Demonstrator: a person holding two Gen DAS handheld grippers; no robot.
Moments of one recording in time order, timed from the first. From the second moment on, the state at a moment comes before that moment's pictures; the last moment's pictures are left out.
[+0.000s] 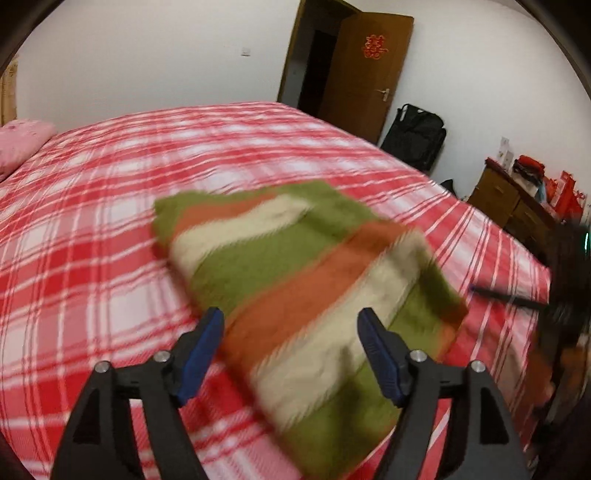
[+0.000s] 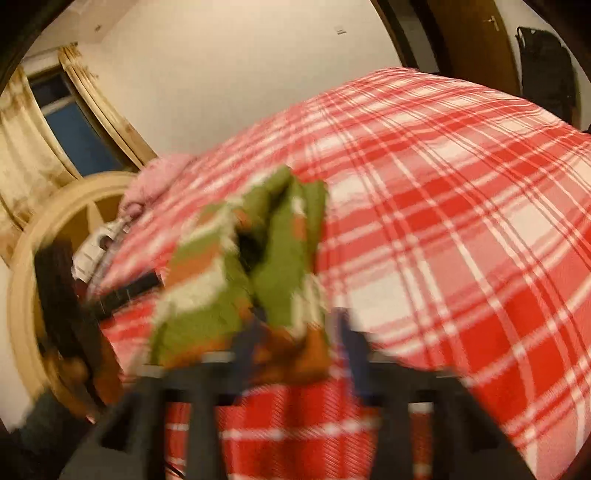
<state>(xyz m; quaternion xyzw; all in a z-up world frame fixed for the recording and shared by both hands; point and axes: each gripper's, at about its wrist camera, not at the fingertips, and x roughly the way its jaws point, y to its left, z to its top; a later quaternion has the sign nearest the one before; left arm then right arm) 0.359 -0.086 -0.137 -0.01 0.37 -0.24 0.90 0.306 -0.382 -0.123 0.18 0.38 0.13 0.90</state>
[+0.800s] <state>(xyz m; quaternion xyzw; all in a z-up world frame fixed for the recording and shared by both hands) 0.353 -0.097 -0.181 -0.01 0.42 -0.28 0.86 0.379 -0.377 -0.145 0.21 0.42 0.11 0.88</state>
